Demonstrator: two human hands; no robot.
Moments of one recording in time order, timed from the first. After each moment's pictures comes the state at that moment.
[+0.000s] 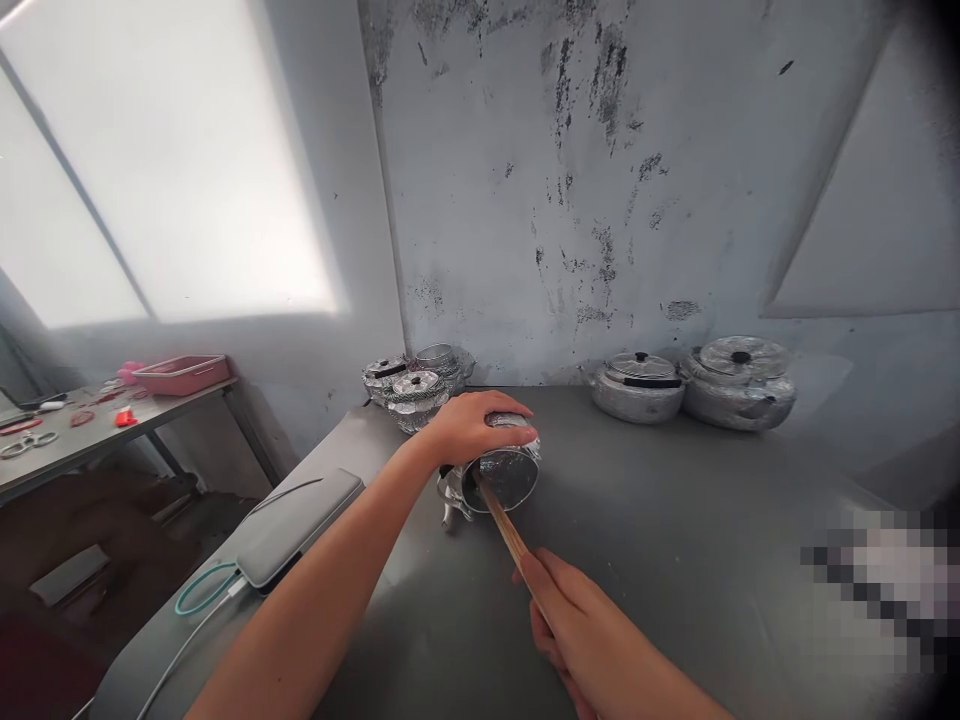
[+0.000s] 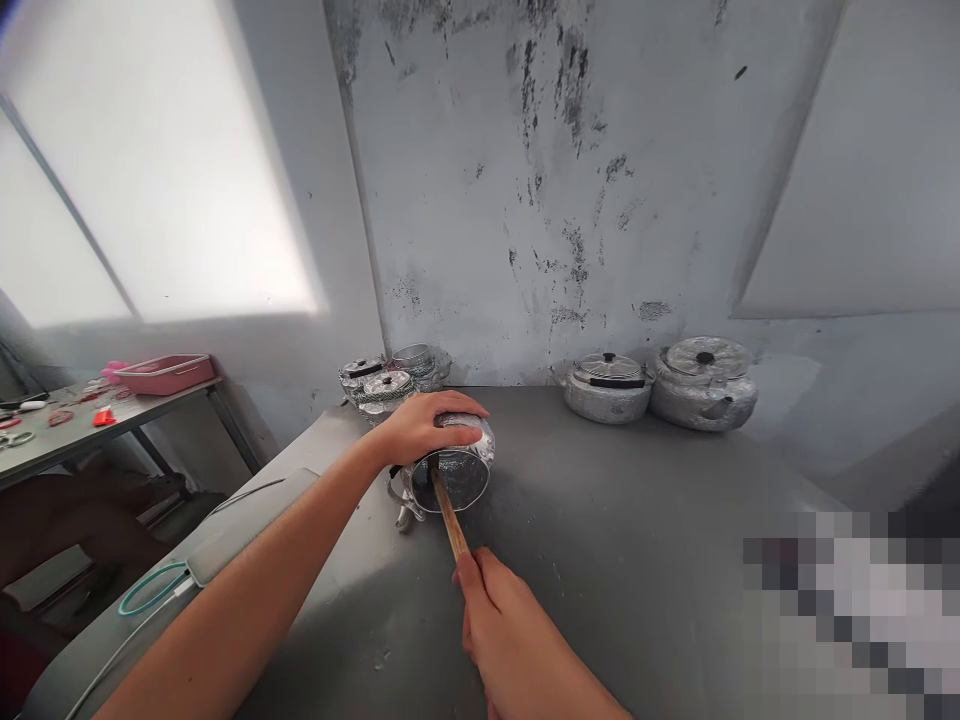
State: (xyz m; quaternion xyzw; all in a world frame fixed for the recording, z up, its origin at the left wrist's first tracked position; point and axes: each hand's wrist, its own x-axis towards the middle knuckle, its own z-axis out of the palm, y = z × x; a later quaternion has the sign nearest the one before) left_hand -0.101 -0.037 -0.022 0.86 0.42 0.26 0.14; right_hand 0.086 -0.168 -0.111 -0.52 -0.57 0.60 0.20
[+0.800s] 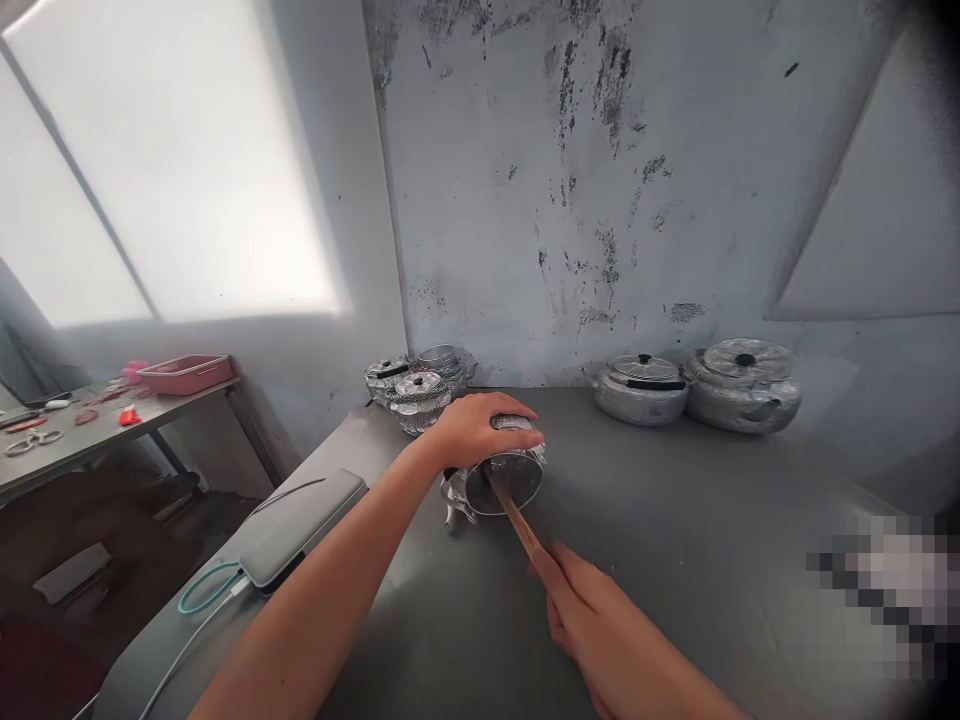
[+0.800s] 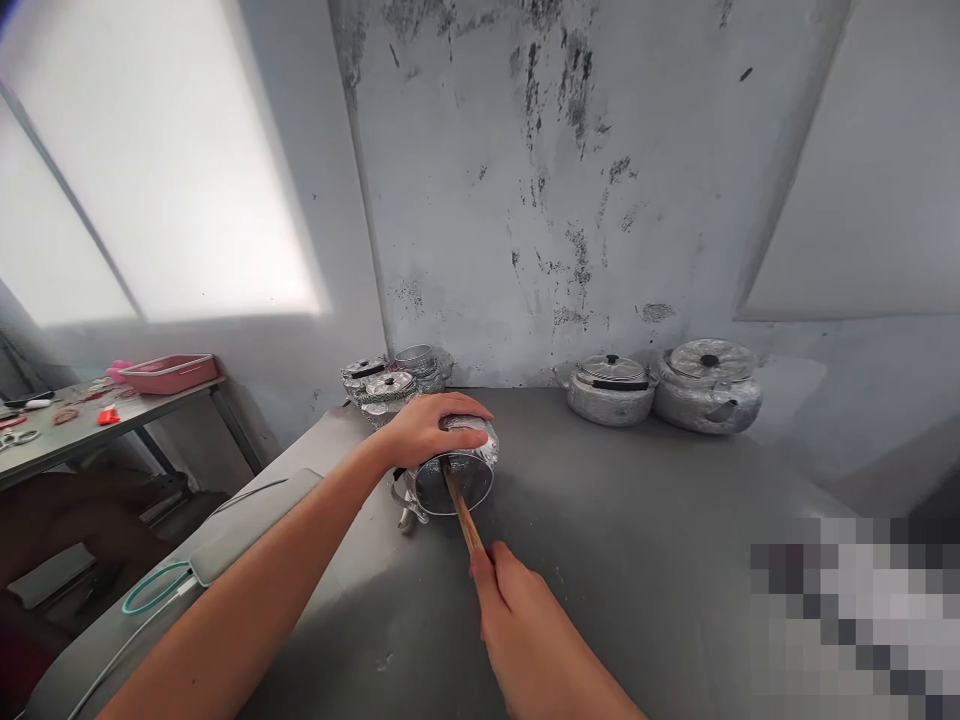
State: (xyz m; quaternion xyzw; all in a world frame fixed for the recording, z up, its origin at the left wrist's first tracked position) left_hand -0.098 -0.041 -0.020 0.85 0.43 0.26 0.14; right_hand 0.093 -0.165 -0.102 -0.57 -0.60 0.53 0.17
